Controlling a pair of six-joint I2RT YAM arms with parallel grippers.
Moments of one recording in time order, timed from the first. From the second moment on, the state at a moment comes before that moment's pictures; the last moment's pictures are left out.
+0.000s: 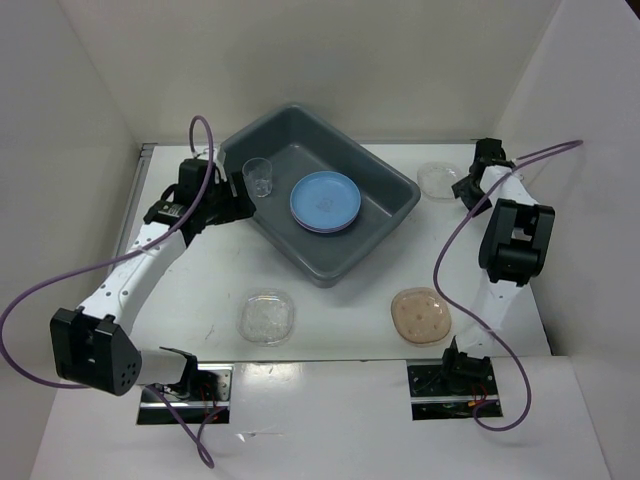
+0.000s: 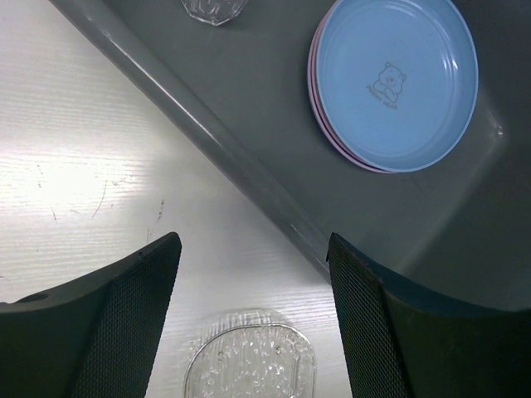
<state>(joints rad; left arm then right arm) -0.23 1.32 1.17 -0.52 0.01 -0.42 -0.22 2.04 1.60 -0.65 0.24 0.84</state>
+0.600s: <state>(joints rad) -0.23 1.35 1.14 -0.51 0.03 -0.42 -0.22 2.18 1.64 -0.49 0.11 0.96</state>
